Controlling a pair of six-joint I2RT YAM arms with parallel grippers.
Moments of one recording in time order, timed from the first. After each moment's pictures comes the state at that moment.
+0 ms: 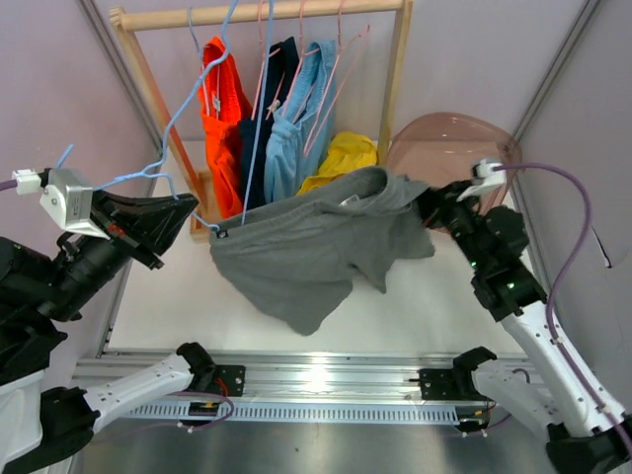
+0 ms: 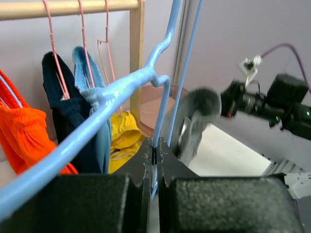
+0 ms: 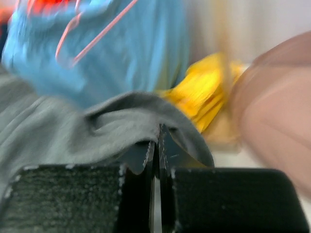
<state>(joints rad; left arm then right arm) -0.78 0.78 1.74 -0.79 -0.05 -0.09 0.35 0.82 0.92 -0.01 -0.05 0.36</state>
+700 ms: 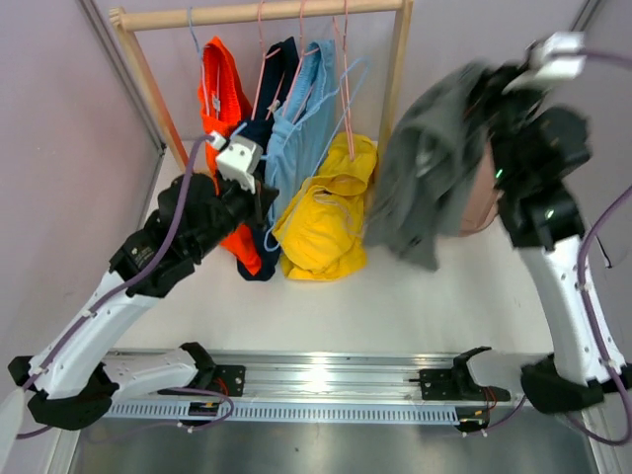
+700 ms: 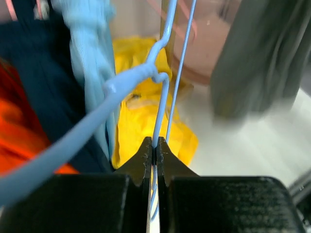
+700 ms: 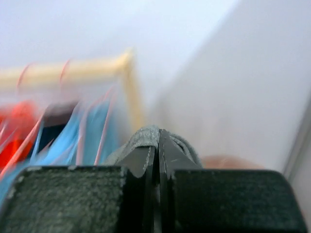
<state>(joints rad) -0.78 1.04 1.47 -0.59 -0.22 -0.09 0.45 1.19 1.68 -0.16 0.28 0.00</state>
